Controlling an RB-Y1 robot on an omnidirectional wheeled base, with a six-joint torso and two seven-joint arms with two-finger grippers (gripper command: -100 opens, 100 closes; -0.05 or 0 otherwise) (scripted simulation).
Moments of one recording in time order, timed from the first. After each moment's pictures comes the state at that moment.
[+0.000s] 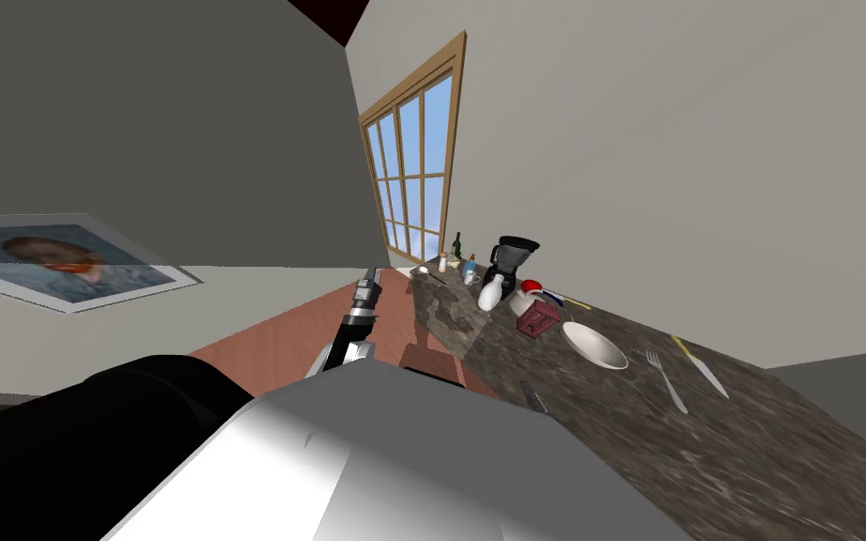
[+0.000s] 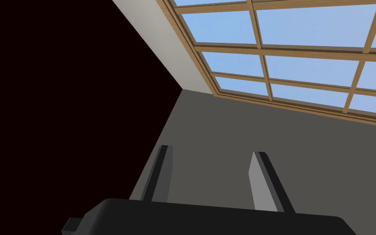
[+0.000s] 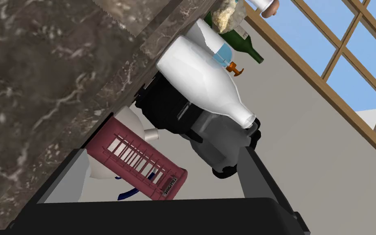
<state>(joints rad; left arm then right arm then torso) 0.54 -0.02 0.03 -2.22 -0.05 -0.40 -0.02 1.00 -0.43 0.02 -1.88 0.23 -0.61 0.14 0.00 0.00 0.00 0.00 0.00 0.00</state>
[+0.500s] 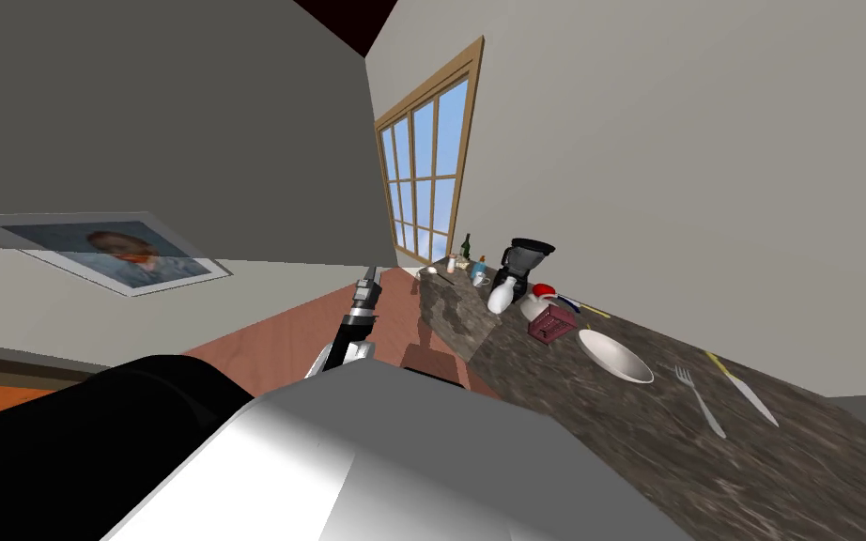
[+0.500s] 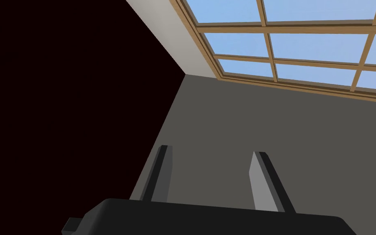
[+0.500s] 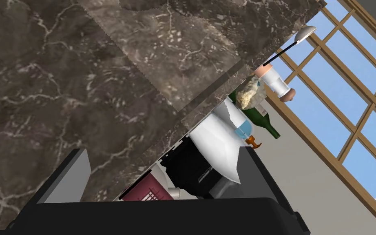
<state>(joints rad) 0.54 -0.02 0.03 -2.22 -0.05 -0.40 -0.02 1.08 -0.54 0.05 -1.74 0.29 -0.62 0.16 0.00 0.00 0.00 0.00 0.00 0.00</state>
